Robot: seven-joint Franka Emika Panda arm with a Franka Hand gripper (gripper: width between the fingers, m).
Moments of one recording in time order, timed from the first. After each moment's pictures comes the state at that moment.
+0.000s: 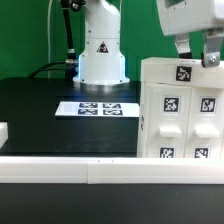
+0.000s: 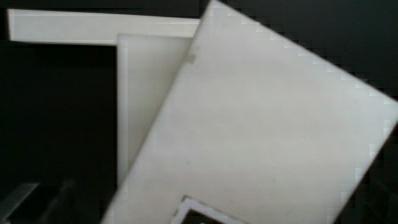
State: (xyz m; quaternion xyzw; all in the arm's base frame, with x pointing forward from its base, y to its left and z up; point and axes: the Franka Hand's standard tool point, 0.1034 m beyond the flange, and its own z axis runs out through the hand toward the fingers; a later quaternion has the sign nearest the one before) arm 0.622 0.096 0.166 -0.73 0.67 0.01 0.11
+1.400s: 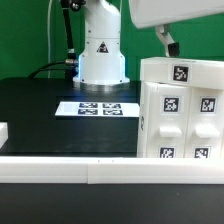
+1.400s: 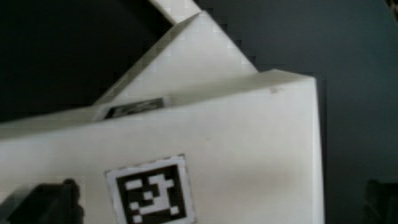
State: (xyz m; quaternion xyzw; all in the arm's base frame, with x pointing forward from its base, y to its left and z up) arm 0.625 0.100 0.177 -0.95 0.30 -0.01 0.10
